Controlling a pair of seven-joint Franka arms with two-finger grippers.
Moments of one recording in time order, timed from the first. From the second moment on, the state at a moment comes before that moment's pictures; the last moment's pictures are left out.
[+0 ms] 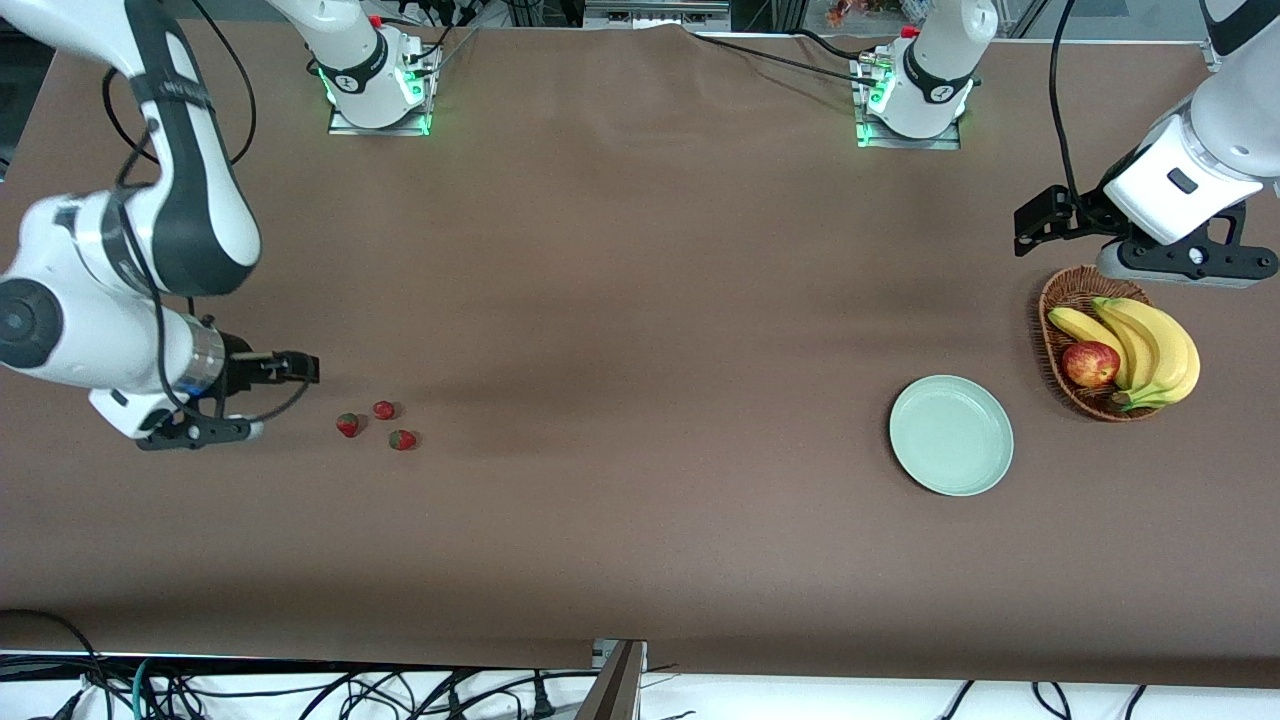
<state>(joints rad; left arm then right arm) -0.01 0.02 -0.11 -1.61 -0.01 1.53 -0.05 0.00 0.49 0.10 -1.54 -0.03 1.89 -0.02</state>
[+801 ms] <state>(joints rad) -0.01 0.02 -0.11 -1.60 -0.01 1.53 -0.05 -0.01 0.70 0.08 -1.62 -0.08 2.28 -0.01</state>
